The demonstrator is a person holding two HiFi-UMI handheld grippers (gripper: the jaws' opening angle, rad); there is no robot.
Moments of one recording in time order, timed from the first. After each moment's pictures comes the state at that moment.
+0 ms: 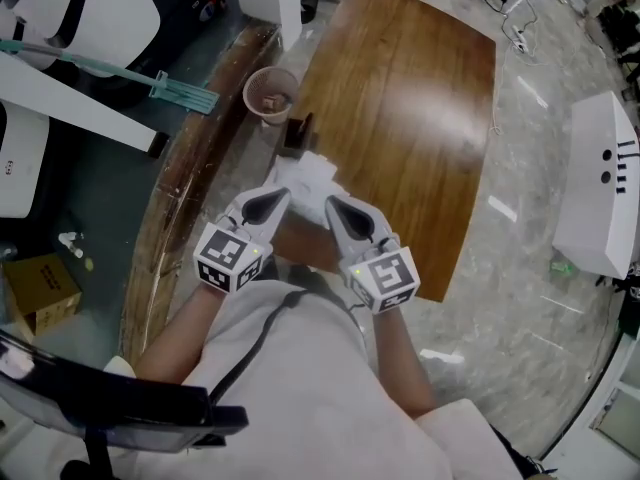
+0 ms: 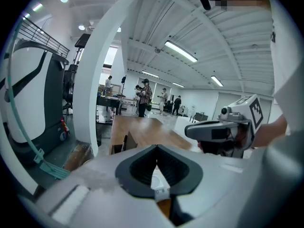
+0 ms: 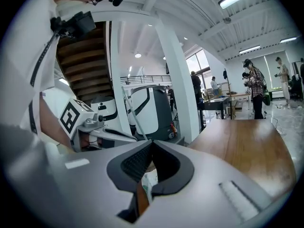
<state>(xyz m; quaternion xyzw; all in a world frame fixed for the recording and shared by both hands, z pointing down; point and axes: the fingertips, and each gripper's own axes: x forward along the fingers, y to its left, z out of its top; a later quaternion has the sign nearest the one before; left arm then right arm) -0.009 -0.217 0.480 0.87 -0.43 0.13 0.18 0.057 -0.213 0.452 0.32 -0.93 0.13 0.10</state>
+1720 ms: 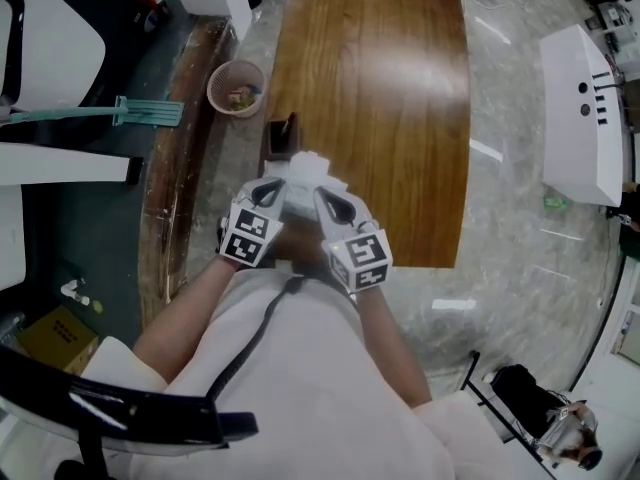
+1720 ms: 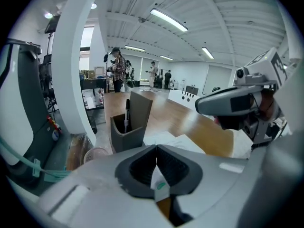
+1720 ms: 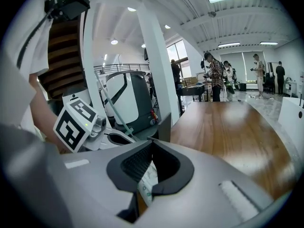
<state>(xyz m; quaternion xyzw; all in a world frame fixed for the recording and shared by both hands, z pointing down) -0.022 -0.258 0.605 0.87 -0.34 0.30 0.18 0.035 -0.240 0.533 0.44 -0.86 0.21 0.16</state>
